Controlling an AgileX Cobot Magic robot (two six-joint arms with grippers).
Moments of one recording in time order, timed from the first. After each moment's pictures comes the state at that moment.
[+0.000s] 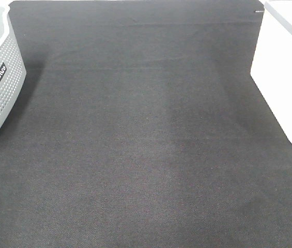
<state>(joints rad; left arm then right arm) 0.01 0.00 -0.51 -0.06 1.05 0.05 0.01 1.43 -1.59 0.06 1.22 -0.01</state>
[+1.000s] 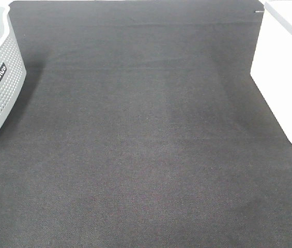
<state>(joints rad) 0.01 0.00 -0.51 -0.06 1.05 0.05 0.01 0.16 -0.51 -0.03 1.07 -0.01</state>
